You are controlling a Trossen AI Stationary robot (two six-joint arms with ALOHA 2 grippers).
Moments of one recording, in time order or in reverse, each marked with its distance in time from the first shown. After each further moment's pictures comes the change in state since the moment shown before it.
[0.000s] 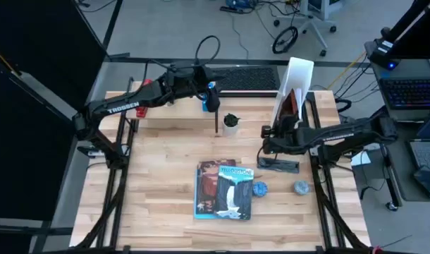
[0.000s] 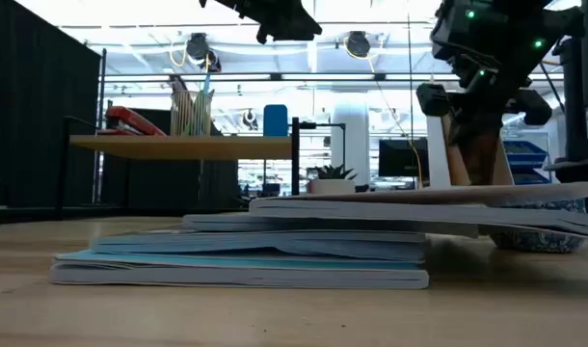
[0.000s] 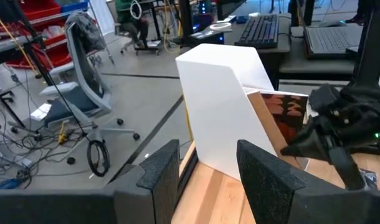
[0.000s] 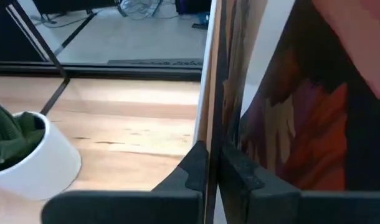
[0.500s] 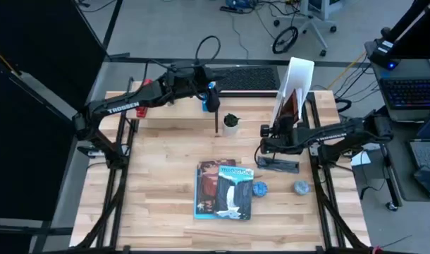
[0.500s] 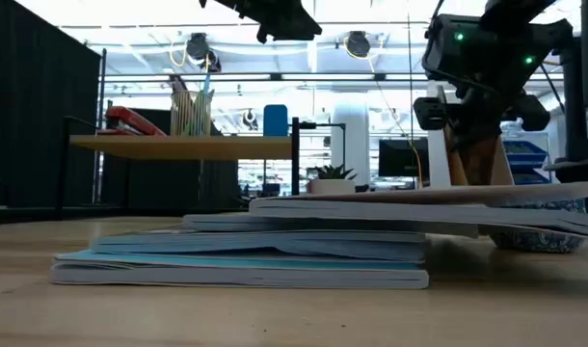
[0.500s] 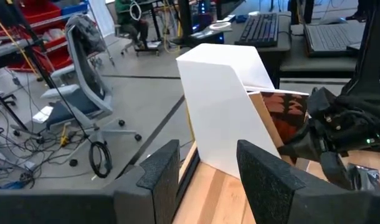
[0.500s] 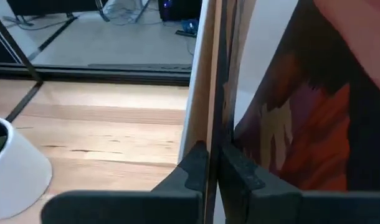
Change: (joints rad) left arm 0.000 0.000 0.000 0.000 0.000 0.014; right arm -0.036 0.050 -0.003 -0.006 0.015 0.027
